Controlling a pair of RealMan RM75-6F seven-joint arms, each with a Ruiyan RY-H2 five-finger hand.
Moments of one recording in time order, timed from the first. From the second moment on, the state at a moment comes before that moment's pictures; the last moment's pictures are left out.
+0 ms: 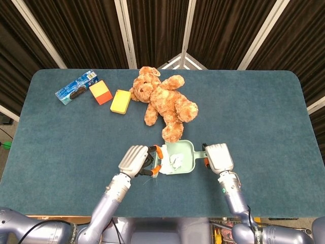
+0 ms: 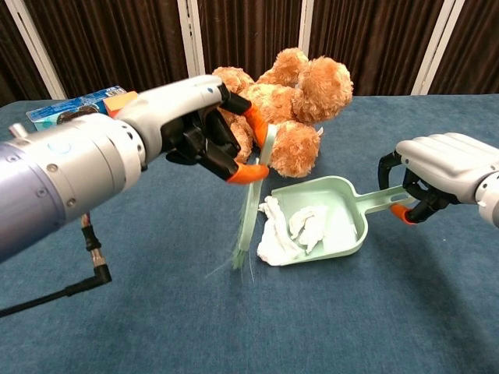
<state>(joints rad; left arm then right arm) -0.74 -1.78 -0.28 -1.91 0.93 1.22 0.46 0.56 -1.61 0.13 -1.60 -1.03 1.22 -0.72</state>
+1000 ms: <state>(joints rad) -0.87 -2.10 -0.33 -1.58 1.10 1.21 0.43 0.56 -1.61 0.13 -1.58 -1.03 1.21 -0.70</state>
